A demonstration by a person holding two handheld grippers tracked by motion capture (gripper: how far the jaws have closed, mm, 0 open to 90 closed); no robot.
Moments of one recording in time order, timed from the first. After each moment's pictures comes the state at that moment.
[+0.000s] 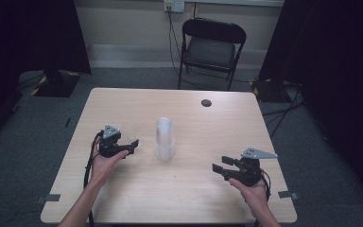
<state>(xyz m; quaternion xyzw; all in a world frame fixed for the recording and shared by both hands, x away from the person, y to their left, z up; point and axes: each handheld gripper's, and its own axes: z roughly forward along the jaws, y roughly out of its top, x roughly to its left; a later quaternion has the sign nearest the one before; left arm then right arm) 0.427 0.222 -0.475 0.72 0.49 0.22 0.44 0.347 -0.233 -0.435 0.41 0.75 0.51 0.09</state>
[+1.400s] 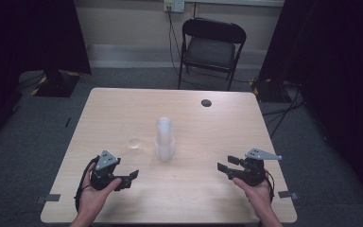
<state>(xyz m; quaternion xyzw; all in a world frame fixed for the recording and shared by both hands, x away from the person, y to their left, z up) 0.318 0.210 -0.450 0.78 0.43 0.18 0.42 0.349 -0.247 -0.442 0.43 0.75 0.50 0.12</state>
